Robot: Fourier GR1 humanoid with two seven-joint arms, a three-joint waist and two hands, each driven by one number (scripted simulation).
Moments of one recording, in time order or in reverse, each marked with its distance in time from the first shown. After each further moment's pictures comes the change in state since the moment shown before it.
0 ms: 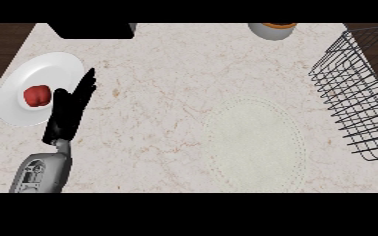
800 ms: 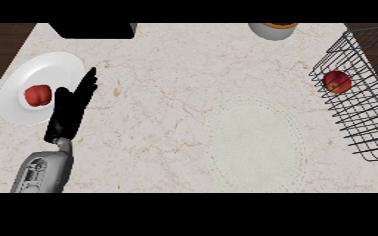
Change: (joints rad) left arm -0.010 -0.008 0.006 0.013 -0.007 -0.005 -0.006; right arm 0.058 0.080 -0.067 0.348 -0.042 -0.188 -0.188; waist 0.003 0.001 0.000
